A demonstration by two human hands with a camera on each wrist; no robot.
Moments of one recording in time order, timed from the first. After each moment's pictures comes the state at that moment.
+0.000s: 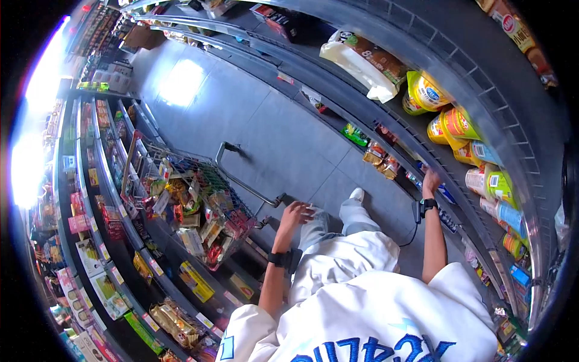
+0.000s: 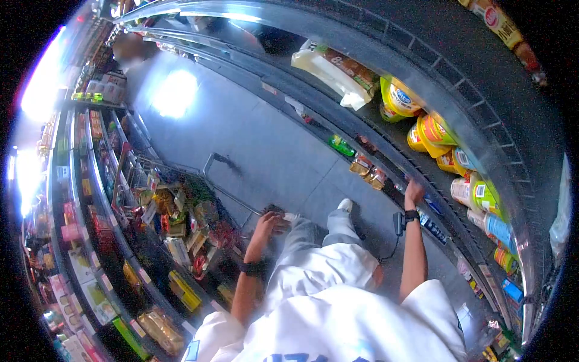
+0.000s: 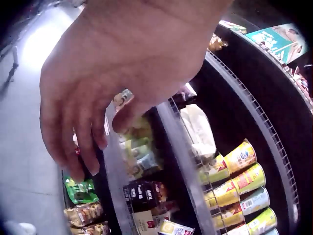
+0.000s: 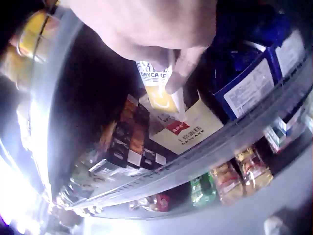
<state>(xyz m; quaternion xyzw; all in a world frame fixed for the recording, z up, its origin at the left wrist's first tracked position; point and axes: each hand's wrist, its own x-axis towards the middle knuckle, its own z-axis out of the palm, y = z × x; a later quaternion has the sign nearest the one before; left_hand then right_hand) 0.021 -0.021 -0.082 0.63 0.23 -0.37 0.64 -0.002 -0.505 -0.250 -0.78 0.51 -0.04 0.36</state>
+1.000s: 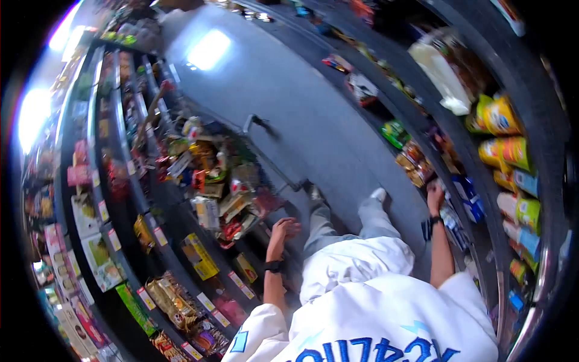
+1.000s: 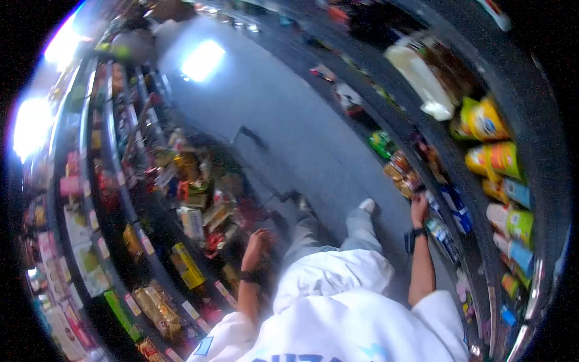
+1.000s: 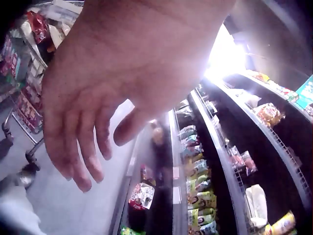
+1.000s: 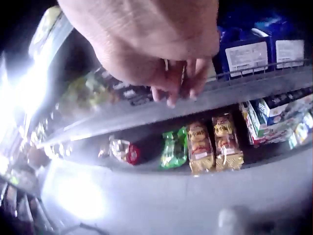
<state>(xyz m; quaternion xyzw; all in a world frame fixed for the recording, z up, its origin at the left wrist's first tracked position) -0.085 0.182 -0.105 0.58 0.36 -0.26 0.68 -0.015 -0.381 -0.277 -0.89 0.30 0.04 0.35</state>
